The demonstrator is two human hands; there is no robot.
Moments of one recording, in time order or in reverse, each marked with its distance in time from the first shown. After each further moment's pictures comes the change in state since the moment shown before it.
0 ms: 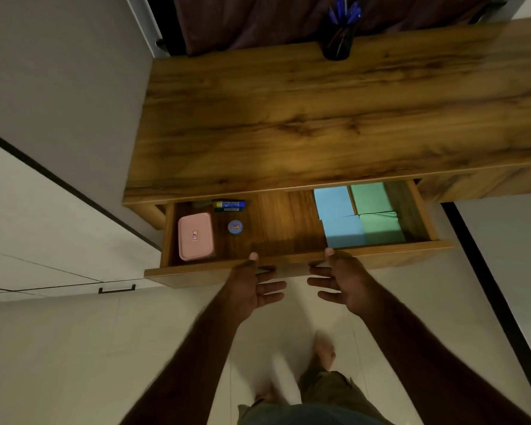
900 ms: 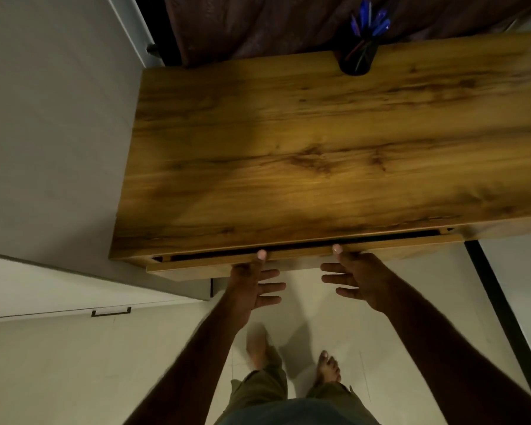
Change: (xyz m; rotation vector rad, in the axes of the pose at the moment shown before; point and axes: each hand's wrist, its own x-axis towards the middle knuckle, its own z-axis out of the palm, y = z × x) left_hand 0.070 0.099 0.007 0.211 -0.063 0.190; right_hand 0.079 -0.110 0.006 -0.157 -0.089 -0.059
